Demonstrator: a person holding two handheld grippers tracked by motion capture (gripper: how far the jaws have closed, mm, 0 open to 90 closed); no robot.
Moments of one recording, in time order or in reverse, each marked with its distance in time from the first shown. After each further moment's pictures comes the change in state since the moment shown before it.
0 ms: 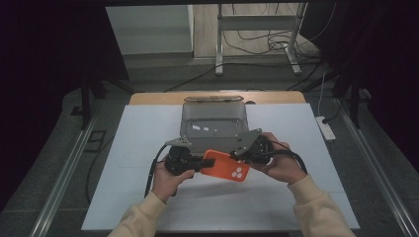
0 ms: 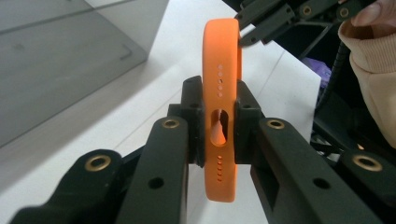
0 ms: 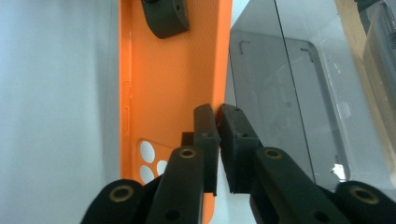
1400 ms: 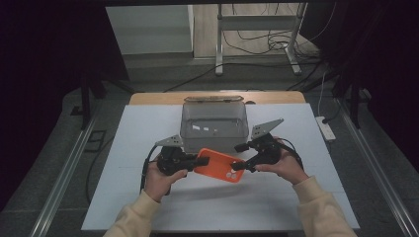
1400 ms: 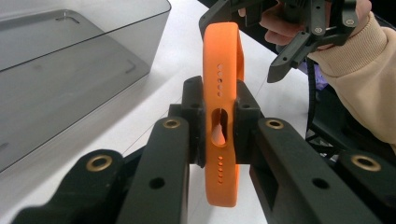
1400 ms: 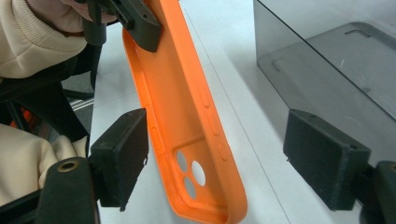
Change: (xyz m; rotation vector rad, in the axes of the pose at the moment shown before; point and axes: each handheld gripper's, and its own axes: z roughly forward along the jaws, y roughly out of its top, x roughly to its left) left arm 0.000 0.000 -0.020 -0.034 -0.013 0.049; right arm -0.013 -0.048 0.010 -0.308 0.248 0.530
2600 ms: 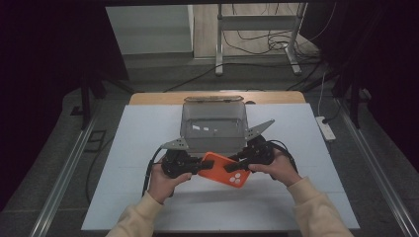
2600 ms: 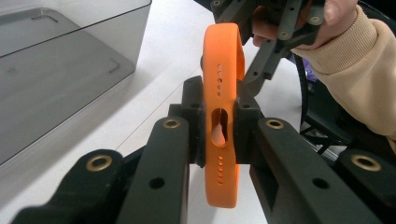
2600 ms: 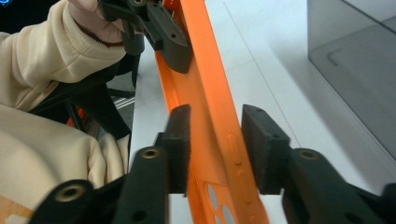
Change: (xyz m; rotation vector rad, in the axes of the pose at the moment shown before) left arm -0.008 -0.001 0.010 0.014 -0.033 0.036; right arm 0.001 0.001 0.018 0.024 0.171 0.059
